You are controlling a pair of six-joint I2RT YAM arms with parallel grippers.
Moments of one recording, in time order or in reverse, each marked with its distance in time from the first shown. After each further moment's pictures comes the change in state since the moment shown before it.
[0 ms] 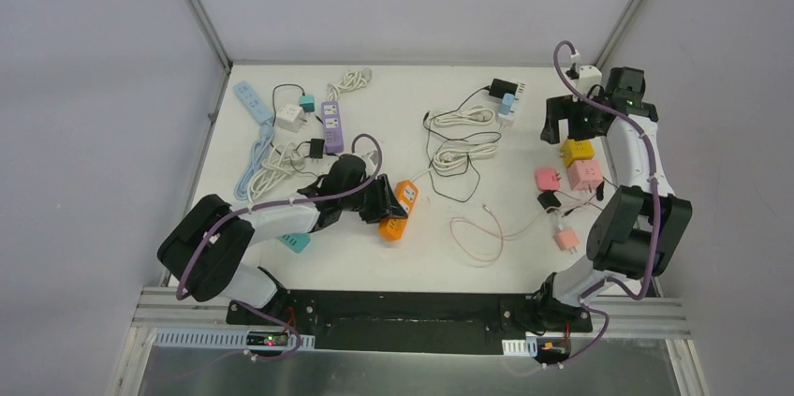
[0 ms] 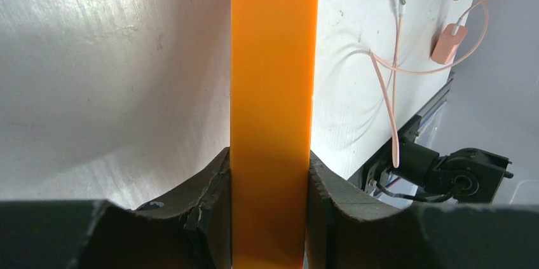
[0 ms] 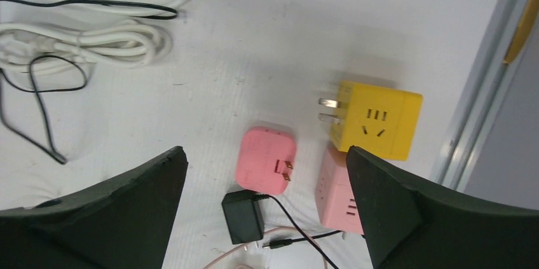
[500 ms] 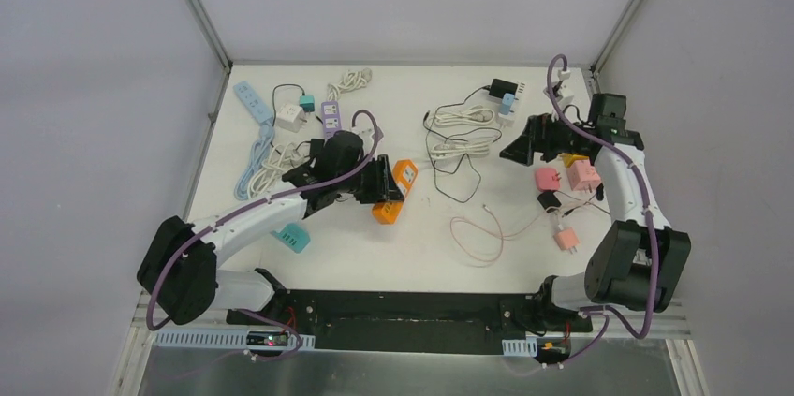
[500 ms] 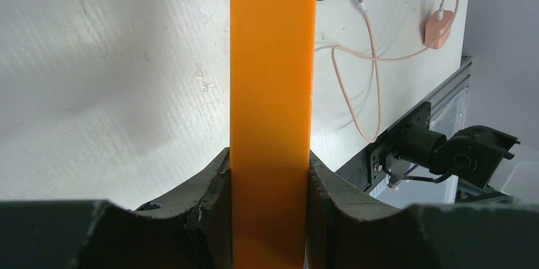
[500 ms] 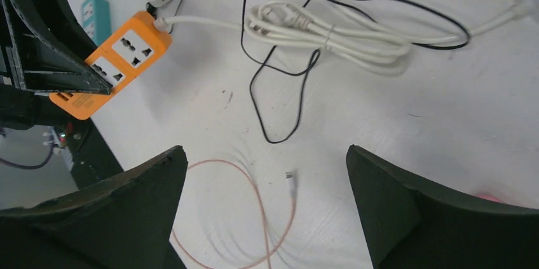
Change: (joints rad) left arm 0.000 -0.151 0.193 -0.339 -0.054 0.179; right arm 0.053 -0.207 -0.229 0.037 -0.570 0.092
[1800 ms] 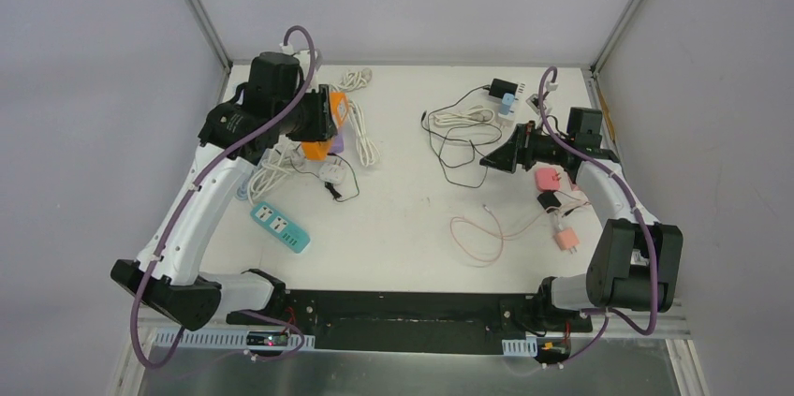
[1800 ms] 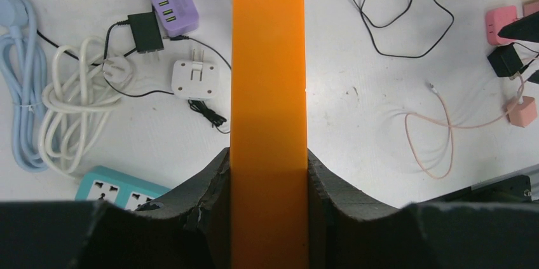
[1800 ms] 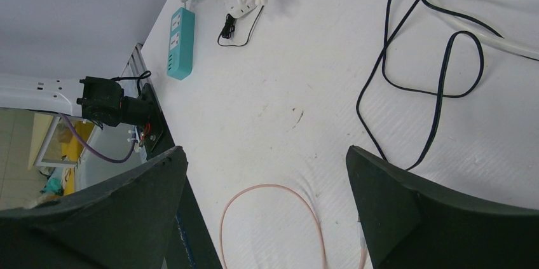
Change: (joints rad) left arm 0.227 -0.040 0.797 -0.830 -0.320 0.461; right arm 0.110 -0.013 -0.246 0.386 -0.214 0.323
